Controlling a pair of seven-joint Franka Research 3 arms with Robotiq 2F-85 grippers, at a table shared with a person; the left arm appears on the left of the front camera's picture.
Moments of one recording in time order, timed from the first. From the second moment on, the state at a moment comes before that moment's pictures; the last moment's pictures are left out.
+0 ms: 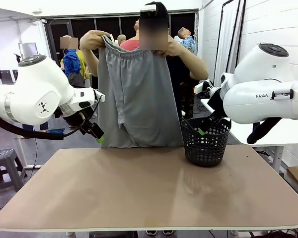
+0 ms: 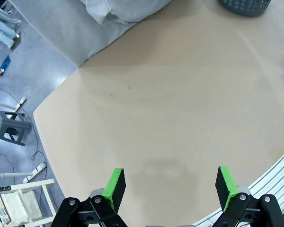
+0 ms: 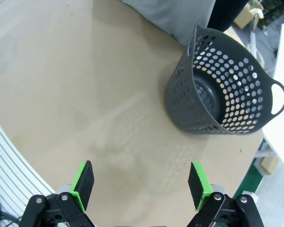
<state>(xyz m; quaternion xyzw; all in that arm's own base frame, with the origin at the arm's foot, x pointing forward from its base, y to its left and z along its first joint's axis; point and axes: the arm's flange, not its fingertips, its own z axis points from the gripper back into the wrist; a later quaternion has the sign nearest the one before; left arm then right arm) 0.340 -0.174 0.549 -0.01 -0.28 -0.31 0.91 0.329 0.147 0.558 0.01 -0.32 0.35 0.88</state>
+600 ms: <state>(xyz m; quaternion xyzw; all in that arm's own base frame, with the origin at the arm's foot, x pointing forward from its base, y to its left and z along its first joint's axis) 0.340 -0.174 0.549 -0.01 -0.28 -0.31 0.91 0.329 0.147 0.558 0.01 -0.32 0.35 0.88</state>
